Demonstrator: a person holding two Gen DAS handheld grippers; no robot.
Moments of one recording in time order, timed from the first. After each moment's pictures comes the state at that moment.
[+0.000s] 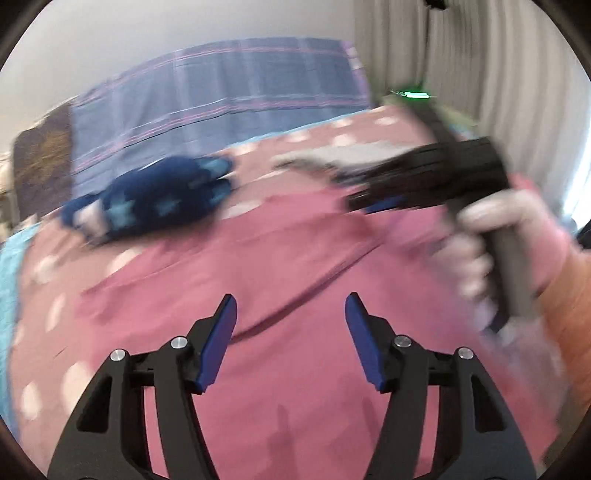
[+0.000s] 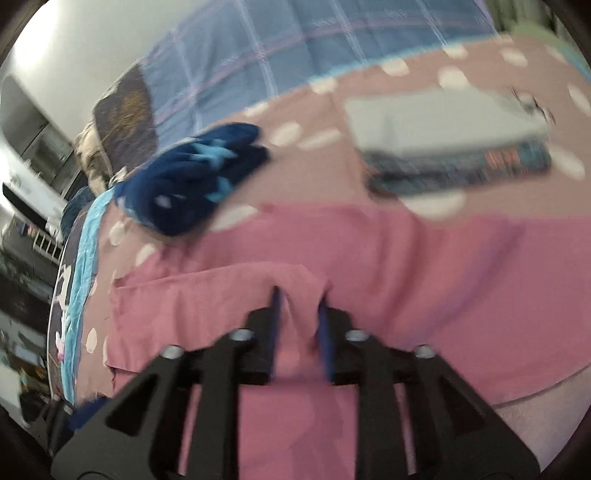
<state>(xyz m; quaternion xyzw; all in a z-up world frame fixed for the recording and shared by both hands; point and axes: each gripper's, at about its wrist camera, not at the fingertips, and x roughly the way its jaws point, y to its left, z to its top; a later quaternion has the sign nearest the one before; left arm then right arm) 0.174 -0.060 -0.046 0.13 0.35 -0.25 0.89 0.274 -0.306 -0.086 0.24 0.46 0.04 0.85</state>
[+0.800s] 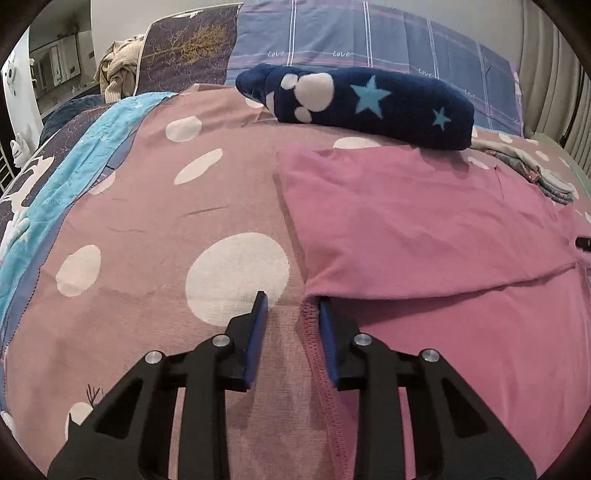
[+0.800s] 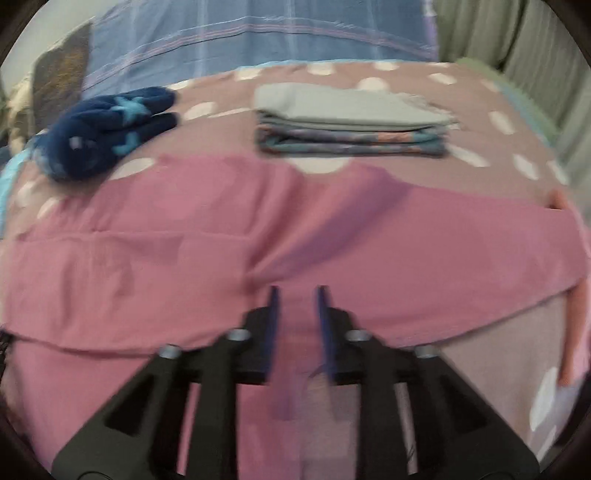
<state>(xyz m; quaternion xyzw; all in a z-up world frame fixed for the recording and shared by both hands) 0.227 0.119 -0.124 0.02 0.42 -0.03 0.91 0.232 -0.285 -0.080 0.07 0.46 -0.15 0.87</state>
